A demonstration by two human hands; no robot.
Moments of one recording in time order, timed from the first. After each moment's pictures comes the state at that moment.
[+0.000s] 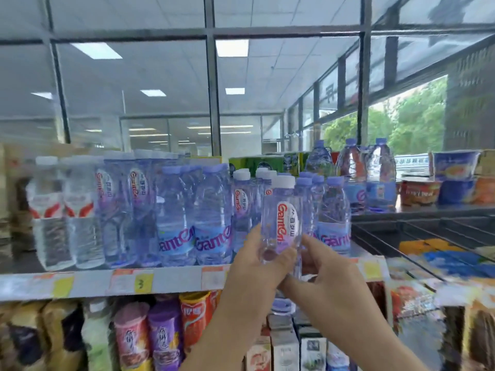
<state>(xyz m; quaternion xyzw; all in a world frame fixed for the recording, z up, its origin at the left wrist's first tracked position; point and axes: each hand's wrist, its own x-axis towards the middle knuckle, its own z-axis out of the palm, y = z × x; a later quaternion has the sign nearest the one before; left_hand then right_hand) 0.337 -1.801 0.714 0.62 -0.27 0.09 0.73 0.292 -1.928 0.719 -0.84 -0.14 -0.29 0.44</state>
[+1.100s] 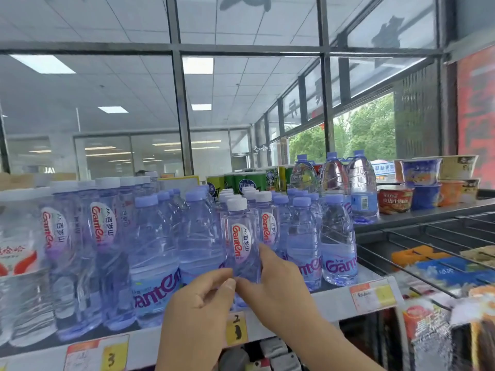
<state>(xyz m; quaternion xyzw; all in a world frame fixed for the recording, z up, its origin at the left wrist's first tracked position) 0.393 -1.732 0.716 0.74 -0.14 0.19 0.63 0.406 -1.873 0.721 -0.88 -0.05 -0.31 0.35</state>
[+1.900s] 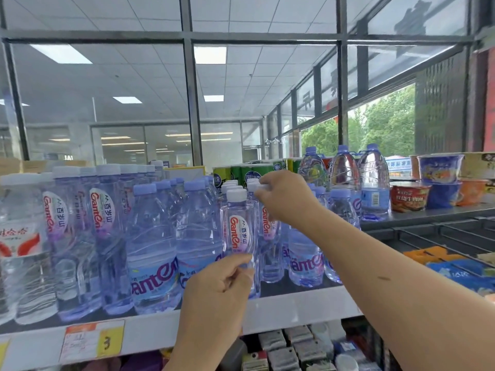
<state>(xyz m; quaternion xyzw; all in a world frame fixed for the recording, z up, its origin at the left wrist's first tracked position) 0.402 -1.758 0.712 0.77 -0.19 0.23 0.57 0.453 -1.916 0.842 -0.92 -0.05 -0.32 0.22</state>
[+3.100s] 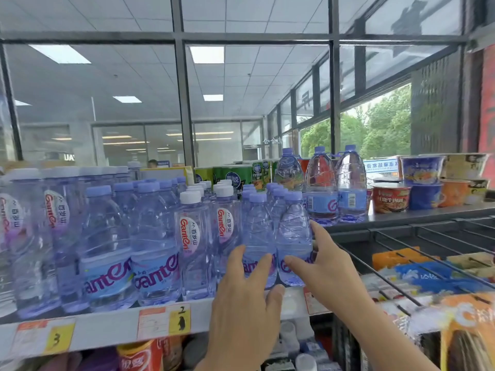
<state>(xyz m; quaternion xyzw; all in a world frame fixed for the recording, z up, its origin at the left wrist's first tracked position) 0.395 -1.862 0.686 0.90 -0.21 0.29 0.27 0.398 -2.034 0.715 -0.85 -0.02 -0.32 0.41</state>
